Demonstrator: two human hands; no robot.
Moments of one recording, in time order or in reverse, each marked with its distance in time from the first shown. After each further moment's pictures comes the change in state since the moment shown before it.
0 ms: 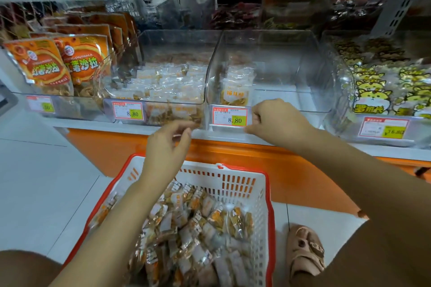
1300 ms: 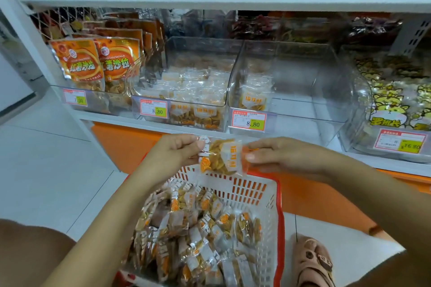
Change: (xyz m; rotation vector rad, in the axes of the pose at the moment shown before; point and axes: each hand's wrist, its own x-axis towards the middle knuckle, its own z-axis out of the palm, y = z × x) left_hand -0.018 0.016 -0.048 -0.433 -0.395 -0.361; right_hand -0.031 0.005 0.023 0.963 -0.657 0.017
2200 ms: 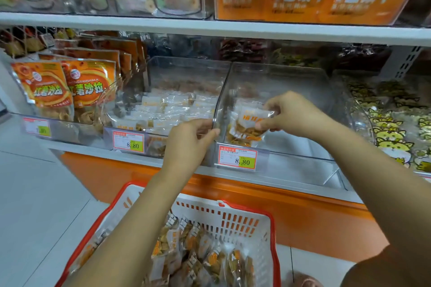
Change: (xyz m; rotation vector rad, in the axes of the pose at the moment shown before) left_hand 0.112 0.033 0.036 0.504 0.408 0.307; right_hand 0.055 -0.068 -0.105 -0.632 0.630 -0.169
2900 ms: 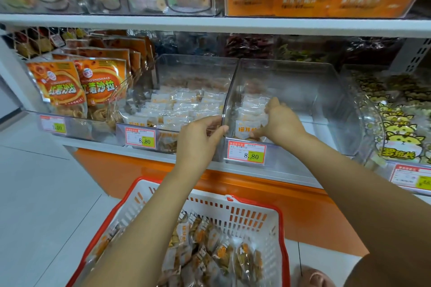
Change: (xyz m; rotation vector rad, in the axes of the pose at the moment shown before) left_hand -0.004 -0.005 0.003 0.008 0.038 0.039; right_hand 0.013 -0.003 0.058 -0.172 0.111 0.251
